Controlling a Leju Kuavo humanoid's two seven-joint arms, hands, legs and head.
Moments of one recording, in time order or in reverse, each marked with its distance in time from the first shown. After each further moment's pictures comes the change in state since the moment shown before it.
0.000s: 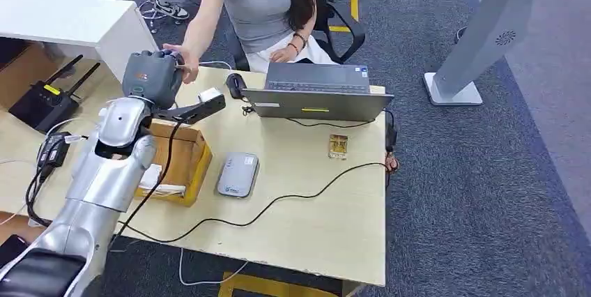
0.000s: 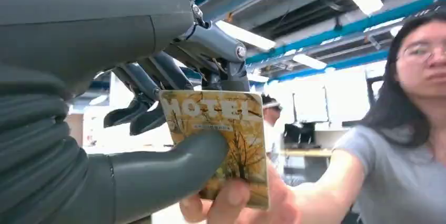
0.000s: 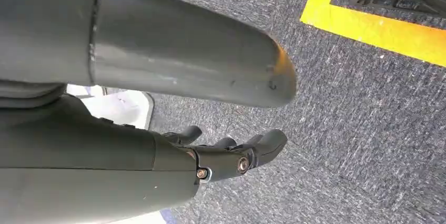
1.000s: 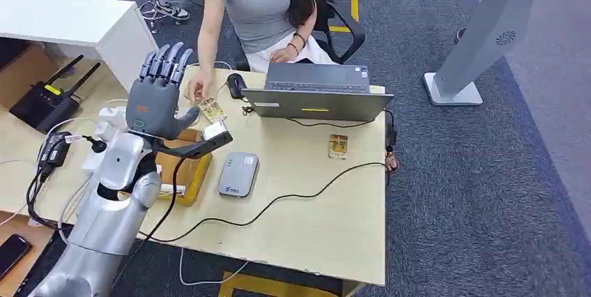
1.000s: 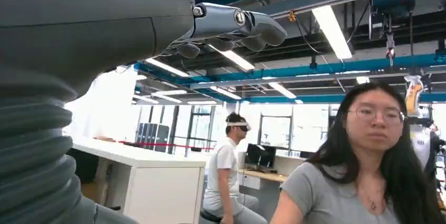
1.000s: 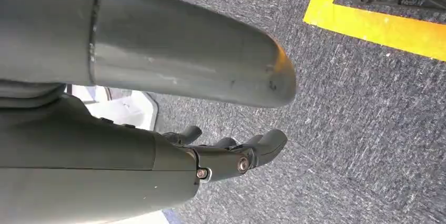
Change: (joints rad) left arm 0.248 -0.029 0.016 -0.294 0.066 0.118 -0.067; right arm 0.000 0.000 -0.010 0.000 -0.013 -0.006 0.017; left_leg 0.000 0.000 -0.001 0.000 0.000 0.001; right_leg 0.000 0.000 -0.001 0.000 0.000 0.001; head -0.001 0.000
